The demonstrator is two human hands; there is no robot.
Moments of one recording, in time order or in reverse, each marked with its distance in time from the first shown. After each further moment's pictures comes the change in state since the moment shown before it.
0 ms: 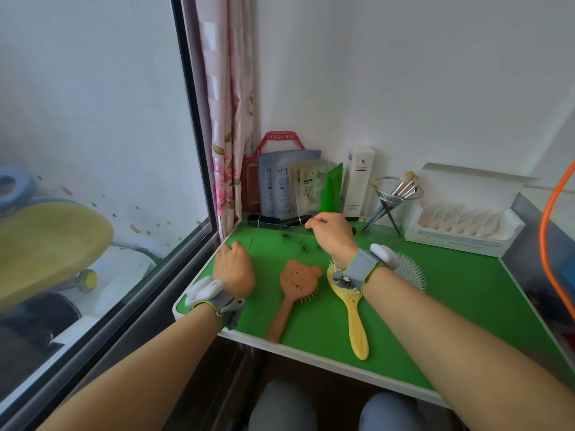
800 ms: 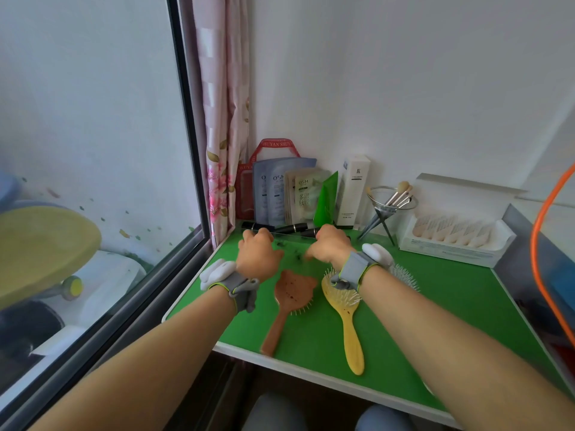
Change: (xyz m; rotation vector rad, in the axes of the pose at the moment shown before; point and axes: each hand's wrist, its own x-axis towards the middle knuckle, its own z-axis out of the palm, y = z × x) left_hand 0.015 0.047 -0.008 -0.240 -0.097 0.178; right_hand 0.008 -0.011 -0.010 -0.590 -0.237 0.168
